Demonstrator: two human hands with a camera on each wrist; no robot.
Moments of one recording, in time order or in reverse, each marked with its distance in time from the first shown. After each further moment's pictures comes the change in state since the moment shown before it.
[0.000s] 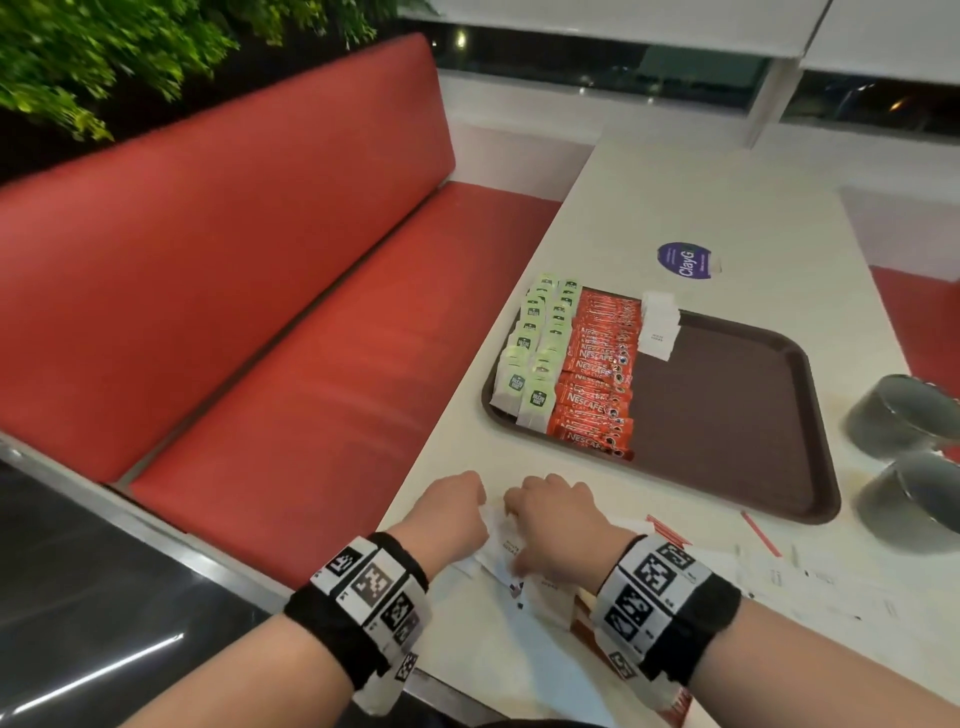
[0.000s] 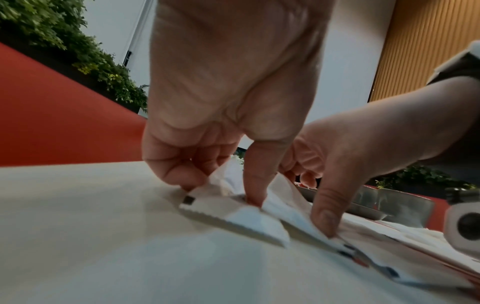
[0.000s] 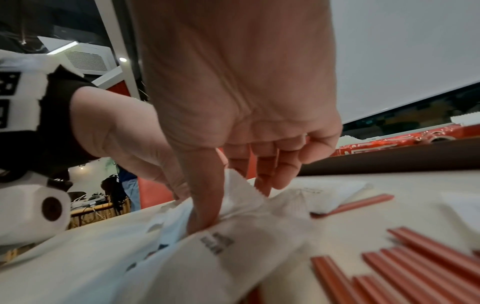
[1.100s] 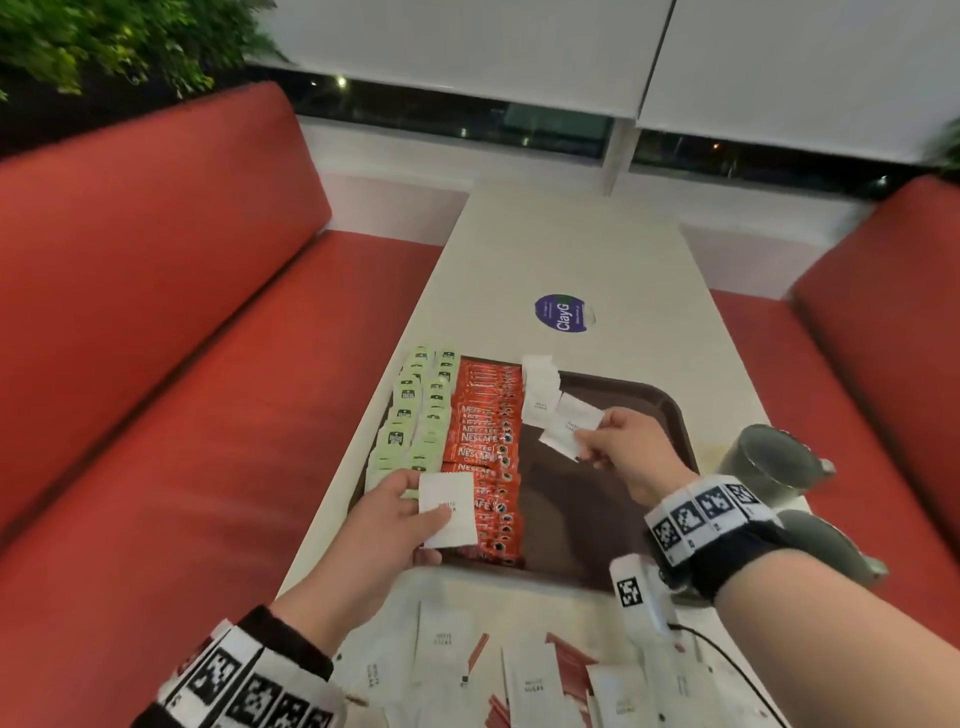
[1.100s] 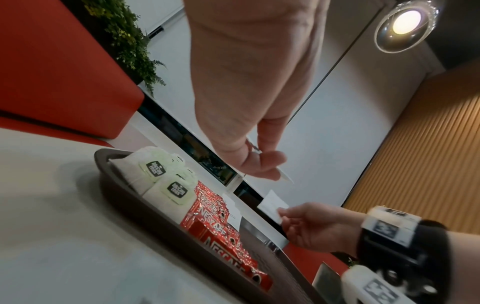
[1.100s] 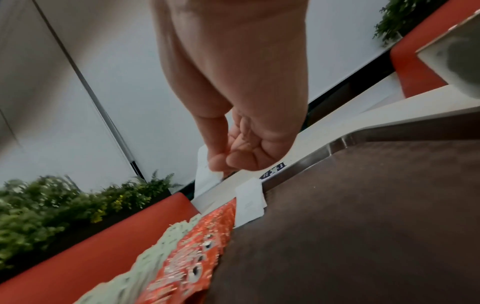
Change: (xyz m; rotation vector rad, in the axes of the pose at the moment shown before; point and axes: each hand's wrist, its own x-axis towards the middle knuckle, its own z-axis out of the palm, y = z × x) left_hand 0.060 0.088 -0.052 -1.095 -0.087 0.136; right_hand 0.032 0.224 -0.083 1.354 0.633 0.523
